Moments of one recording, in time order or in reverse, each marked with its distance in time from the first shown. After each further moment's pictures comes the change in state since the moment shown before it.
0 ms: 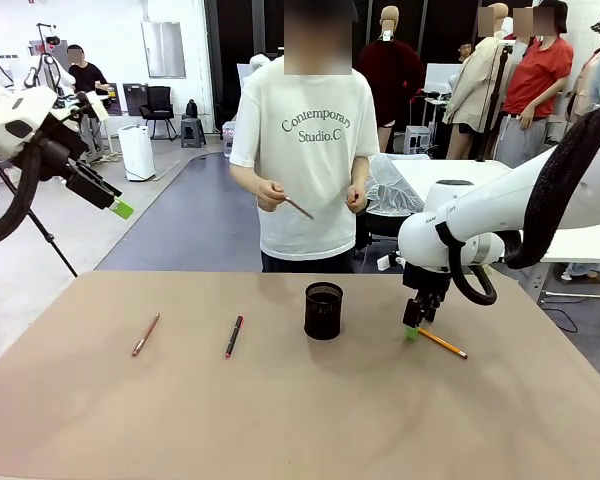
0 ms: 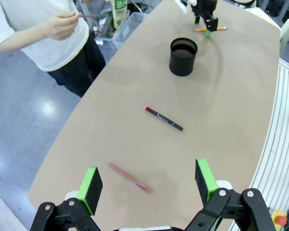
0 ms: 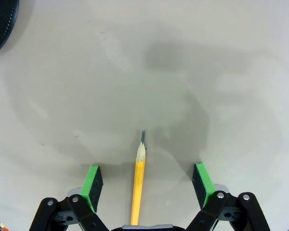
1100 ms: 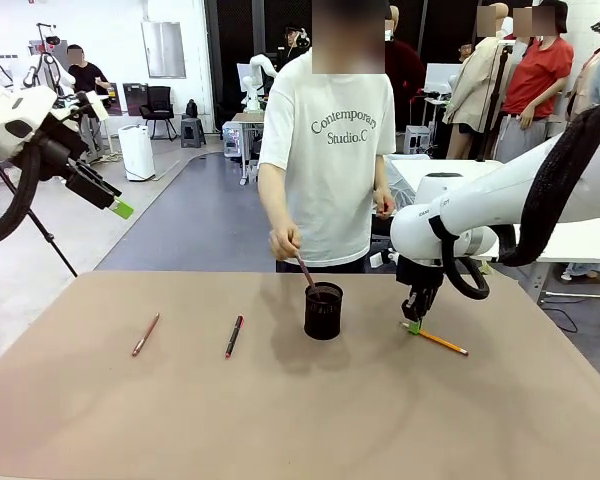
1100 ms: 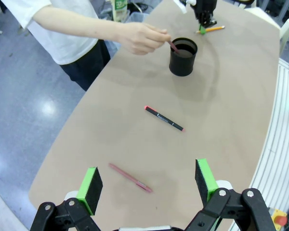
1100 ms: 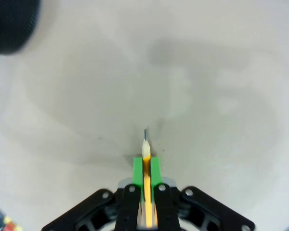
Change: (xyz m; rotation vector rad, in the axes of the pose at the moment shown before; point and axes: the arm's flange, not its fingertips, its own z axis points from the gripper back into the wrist) left arm 0.000 0.000 0.000 0.000 0.000 0.000; right arm 0.011 0.013 0.018 0.025 -0.010 0.019
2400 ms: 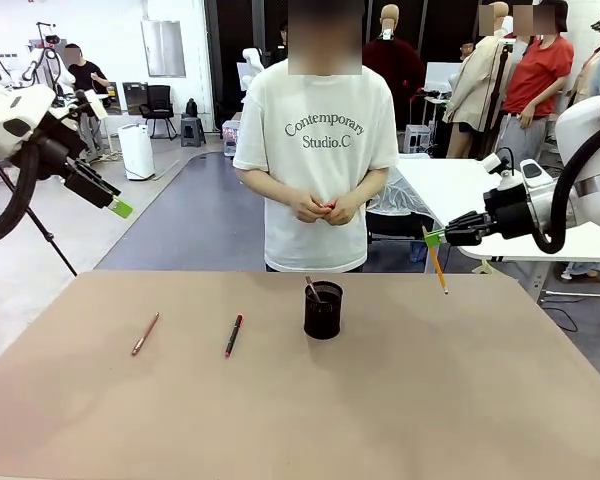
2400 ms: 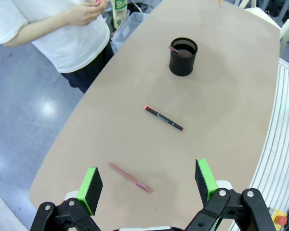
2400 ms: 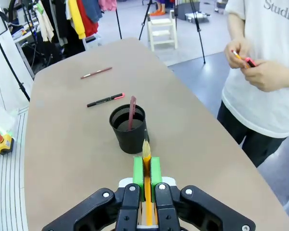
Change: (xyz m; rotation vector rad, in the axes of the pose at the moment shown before) left arm 0.000 0.000 0.000 0.000 0.000 0.000; right arm -0.140 -0.025 0.138 0.248 -1.015 0.284
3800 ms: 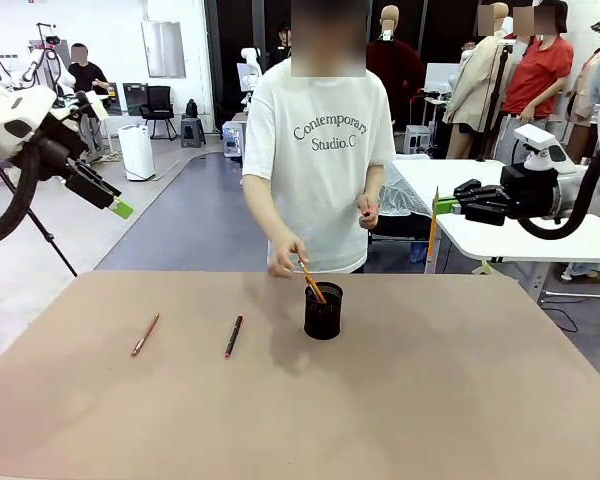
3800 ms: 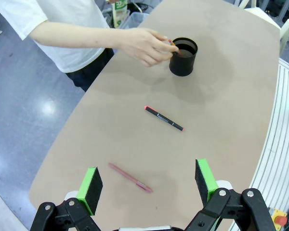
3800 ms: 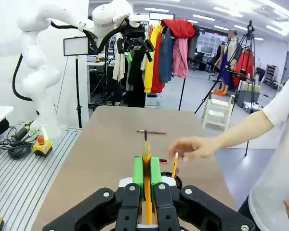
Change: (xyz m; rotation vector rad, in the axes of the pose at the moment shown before) left arm 0.000 0.000 0.000 0.000 0.000 0.000; right arm 0.024 -0.006 0.023 0.349 -0.351 0.302
